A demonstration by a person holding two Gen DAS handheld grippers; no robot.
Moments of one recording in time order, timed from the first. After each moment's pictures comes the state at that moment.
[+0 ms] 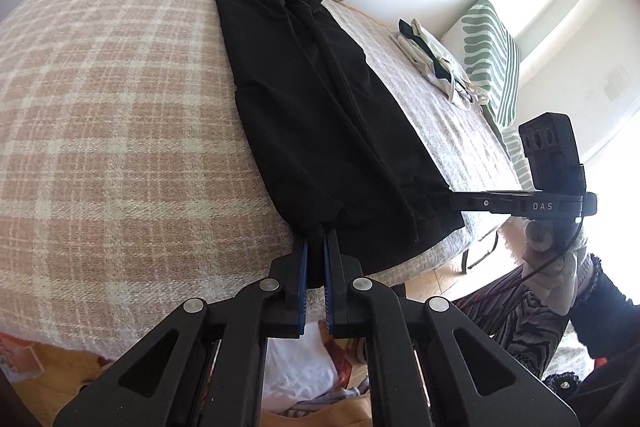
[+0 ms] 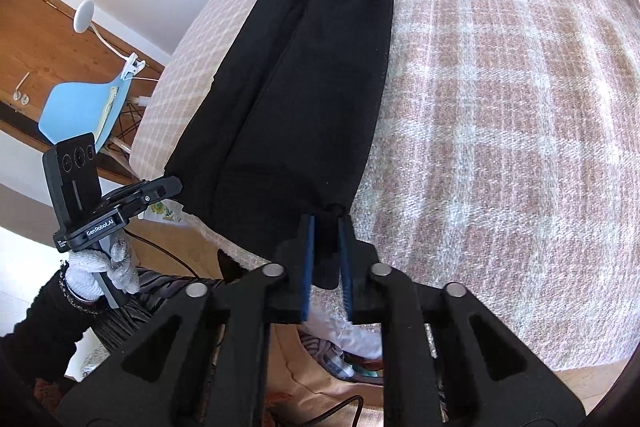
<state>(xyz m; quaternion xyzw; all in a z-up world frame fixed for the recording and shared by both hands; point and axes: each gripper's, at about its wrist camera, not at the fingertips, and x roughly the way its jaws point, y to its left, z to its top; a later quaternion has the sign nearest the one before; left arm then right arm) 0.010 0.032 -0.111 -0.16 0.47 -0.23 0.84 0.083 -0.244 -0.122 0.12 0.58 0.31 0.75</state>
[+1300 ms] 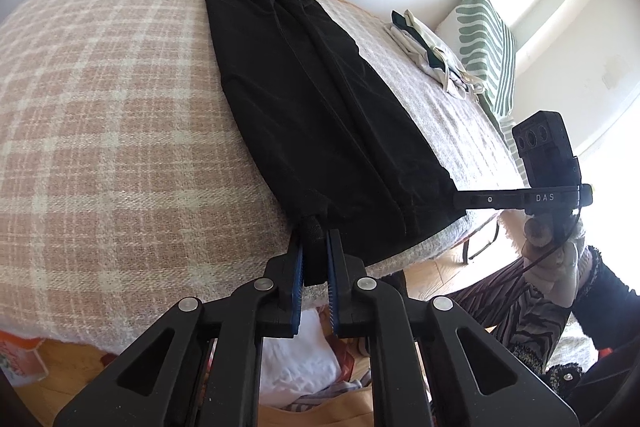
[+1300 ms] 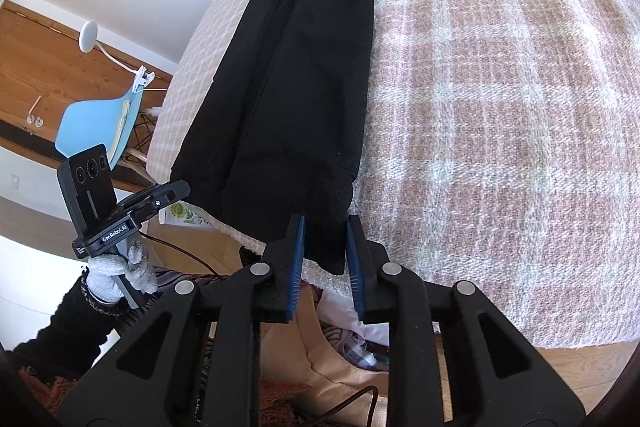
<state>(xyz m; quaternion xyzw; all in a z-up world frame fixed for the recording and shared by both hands) 0.012 0.028 -0.112 -0.15 0.47 -0.24 0.83 0.083 -0.275 -0.138 0.17 0.58 0.33 0.72</state>
